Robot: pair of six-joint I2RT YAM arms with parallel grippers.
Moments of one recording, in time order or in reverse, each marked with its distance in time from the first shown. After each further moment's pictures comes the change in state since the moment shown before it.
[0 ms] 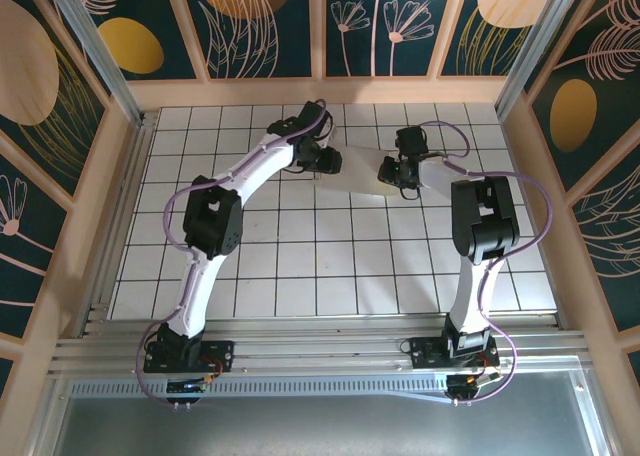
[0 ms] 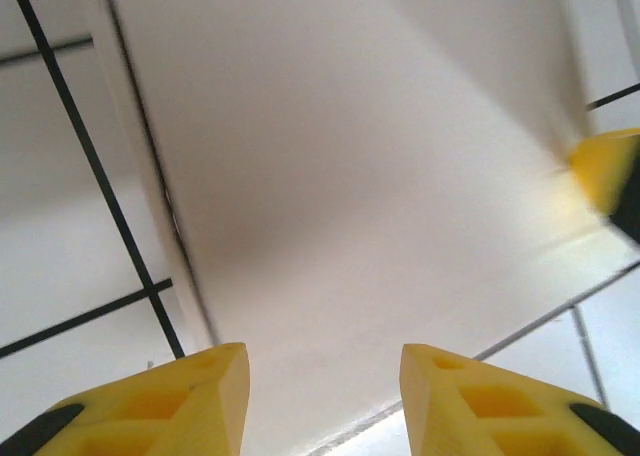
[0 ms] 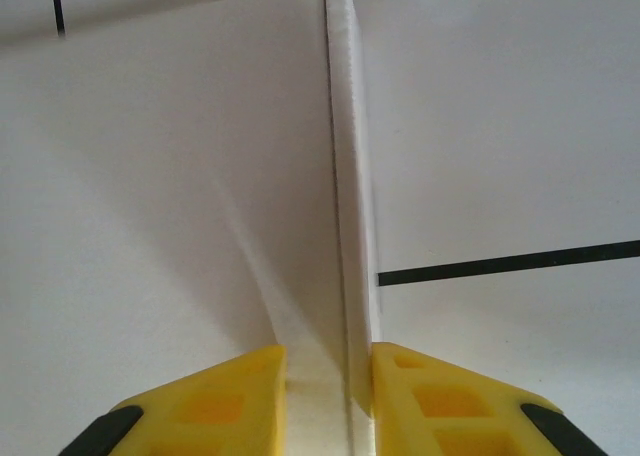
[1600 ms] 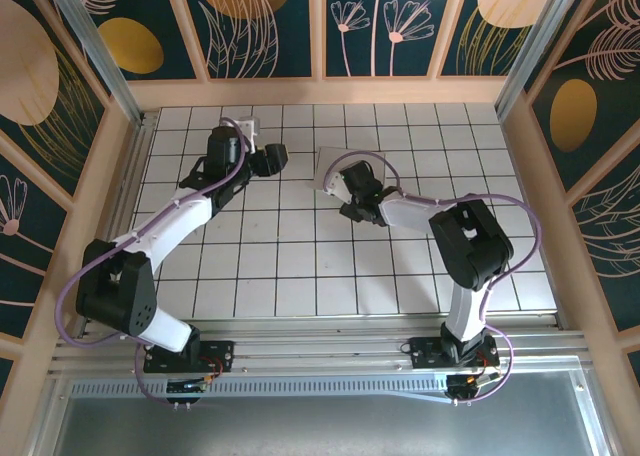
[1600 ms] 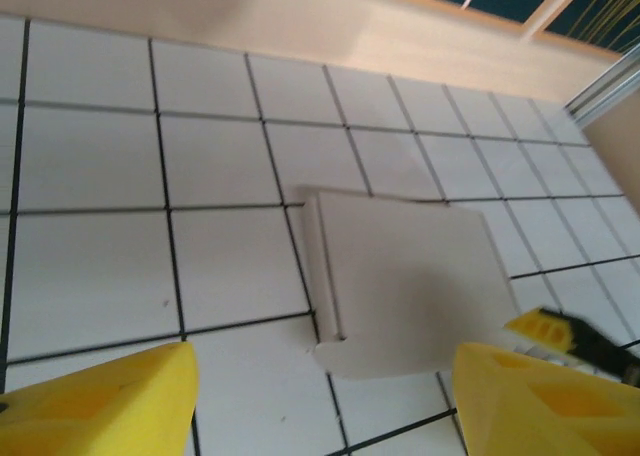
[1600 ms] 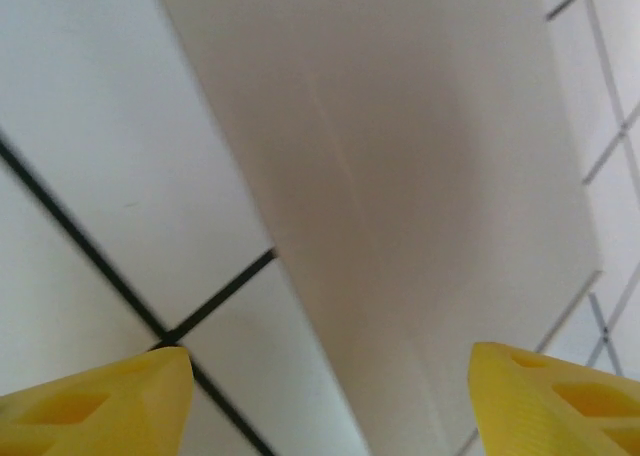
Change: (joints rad) left arm 0.191 -0.787 -1.044 0.774 -0.050 -0.092; right arm 0.381 -0.148 -0.257 0.248 0.457 -1.101
